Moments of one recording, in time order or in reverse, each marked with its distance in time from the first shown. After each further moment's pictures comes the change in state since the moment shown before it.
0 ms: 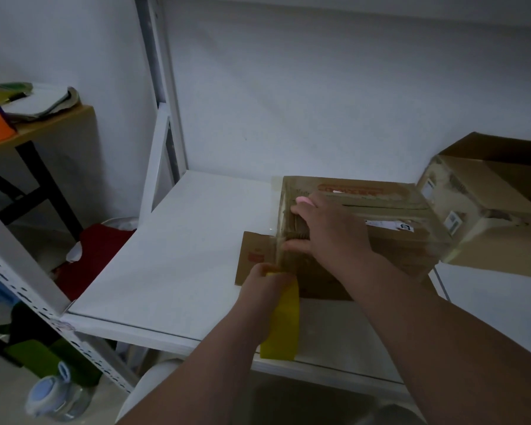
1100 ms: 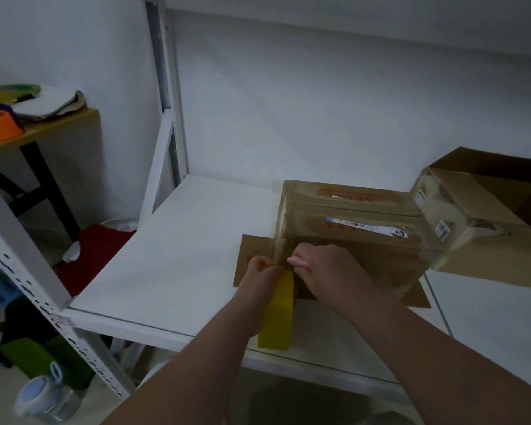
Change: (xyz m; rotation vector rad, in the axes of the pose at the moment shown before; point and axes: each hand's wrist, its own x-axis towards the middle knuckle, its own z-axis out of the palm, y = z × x) left_hand 0.004 -0.001 -0.007 0.042 -0.042 0.095; right_hand -0.044 0.000 0.017 0.123 -0.030 -0.132
